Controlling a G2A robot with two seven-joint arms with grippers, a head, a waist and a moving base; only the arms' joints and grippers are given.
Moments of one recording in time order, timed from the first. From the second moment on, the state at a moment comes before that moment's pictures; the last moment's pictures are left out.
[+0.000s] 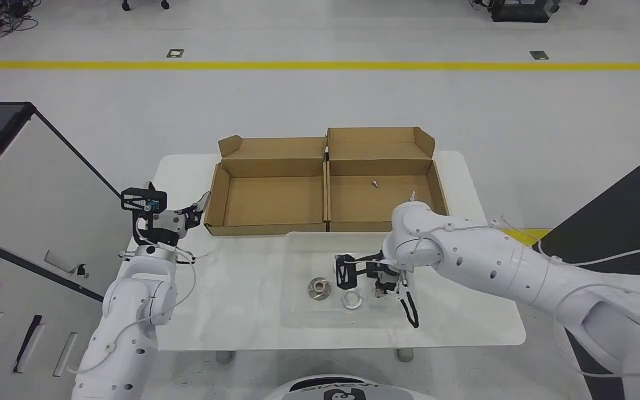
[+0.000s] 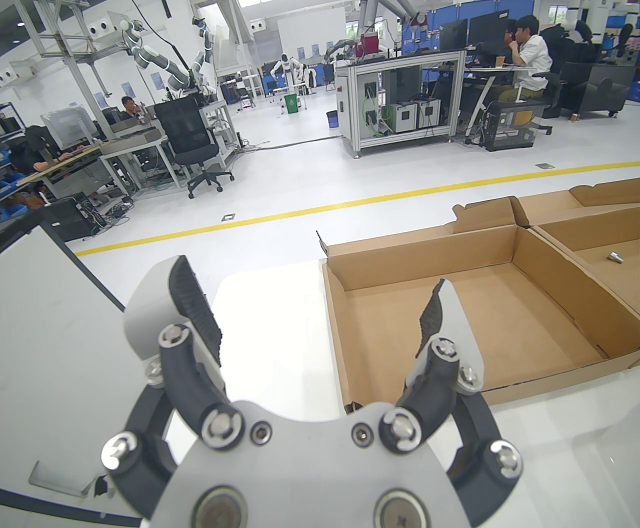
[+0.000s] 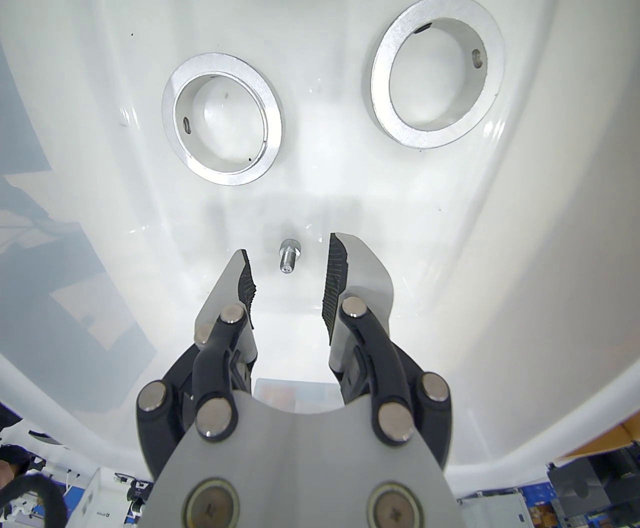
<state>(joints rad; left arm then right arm) 1.73 -1.15 -1.60 -1.80 1.33 0.00 0.00 -0.61 -0.94 0.17 -1.63 -0.57 -0.55 1.27</state>
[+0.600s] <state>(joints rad) 1.73 -1.15 -1.60 -1.80 1.33 0.00 0.00 -0.62 -0.96 0.17 -1.59 -0.58 -0.56 1.26</state>
